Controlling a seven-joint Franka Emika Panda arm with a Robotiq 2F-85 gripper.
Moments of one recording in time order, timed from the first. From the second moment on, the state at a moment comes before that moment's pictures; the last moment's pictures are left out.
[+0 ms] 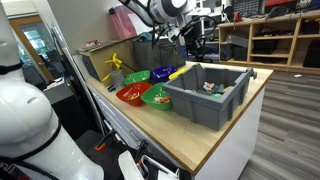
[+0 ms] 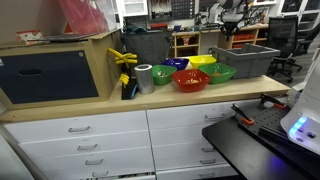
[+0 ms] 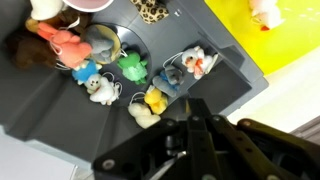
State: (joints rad) arm -0.03 0.23 -0.36 -2.02 -0.06 2.47 0.78
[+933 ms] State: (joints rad) arm -0.06 0.16 -0.30 -2.03 -0.18 2.43 0.79
